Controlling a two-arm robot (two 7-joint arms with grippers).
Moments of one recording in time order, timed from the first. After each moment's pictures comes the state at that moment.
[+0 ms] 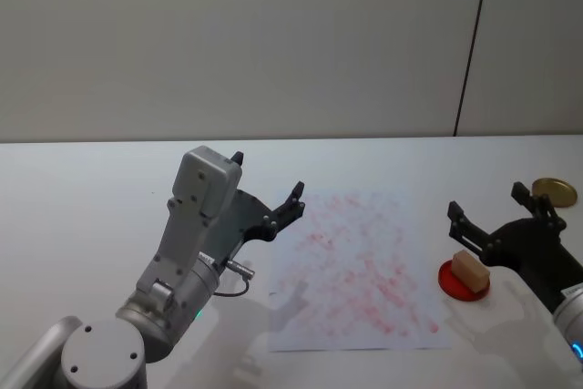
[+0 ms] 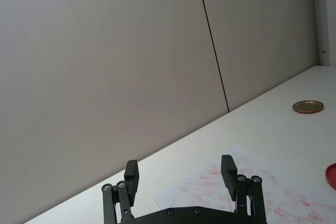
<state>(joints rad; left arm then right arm) -0.24 0.38 0.45 -1.63 -0.20 0.01 -0.01 -0.01 0.34 -0.22 -1.75 0.29 0.05 0.08</state>
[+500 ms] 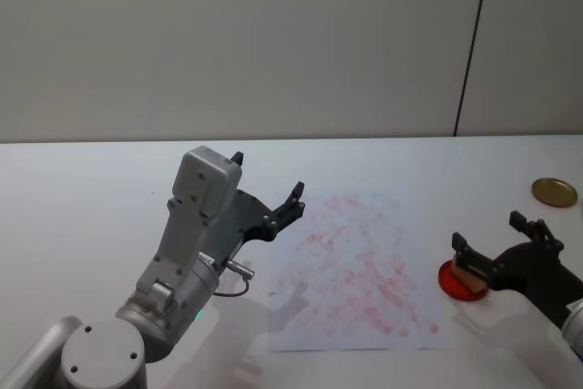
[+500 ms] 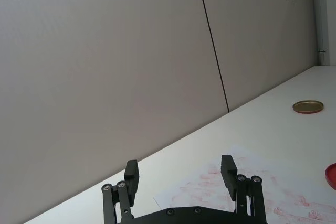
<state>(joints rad) -0.24 0.38 0.45 -1.63 -0.20 0.01 -0.01 0.02 0.37 -0.20 -1.65 0.30 0.10 0.19</state>
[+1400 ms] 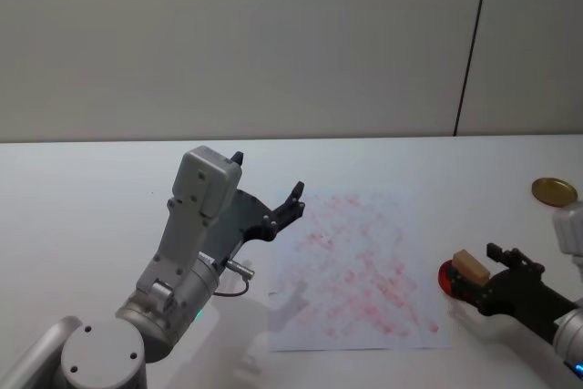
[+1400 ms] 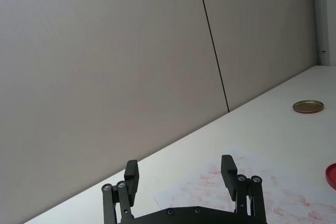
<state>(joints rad) -0.24 0.38 0.45 -1.63 -0.20 0.01 -0.01 0.09 0.36 -0.20 -1.50 0.27 0.15 0.33</state>
